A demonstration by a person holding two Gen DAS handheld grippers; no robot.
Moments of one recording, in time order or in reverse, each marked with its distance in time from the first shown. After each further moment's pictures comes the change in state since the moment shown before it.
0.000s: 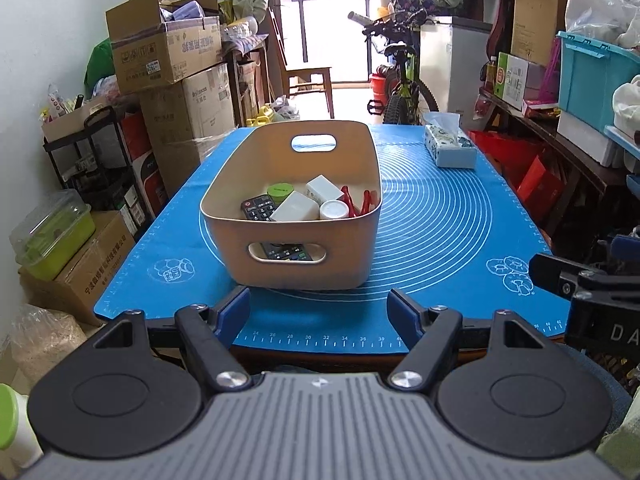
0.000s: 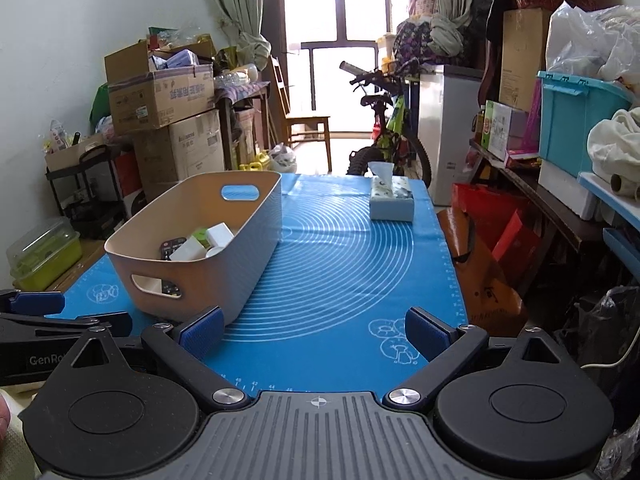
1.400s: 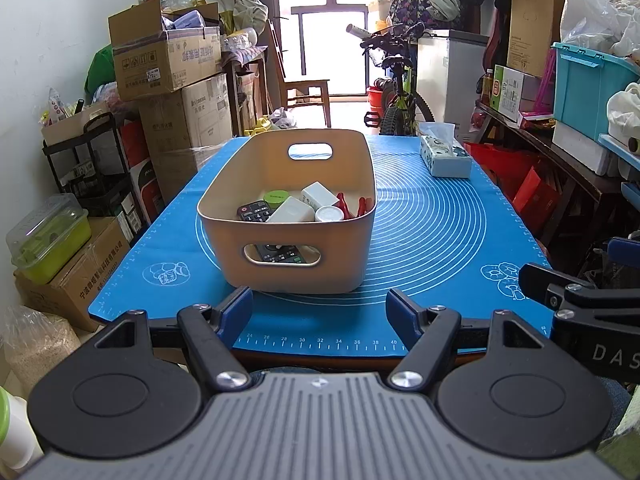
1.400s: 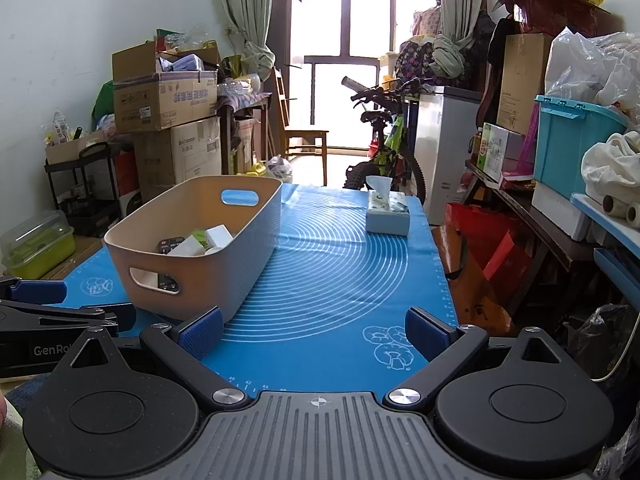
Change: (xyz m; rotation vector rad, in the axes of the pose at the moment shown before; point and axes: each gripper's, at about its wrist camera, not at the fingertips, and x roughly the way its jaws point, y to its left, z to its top) left arm -0.003 0.001 -0.009 -0.007 -0.036 -0.011; right arm -0.003 0.007 -0.010 -0.045 -0.025 -0.026
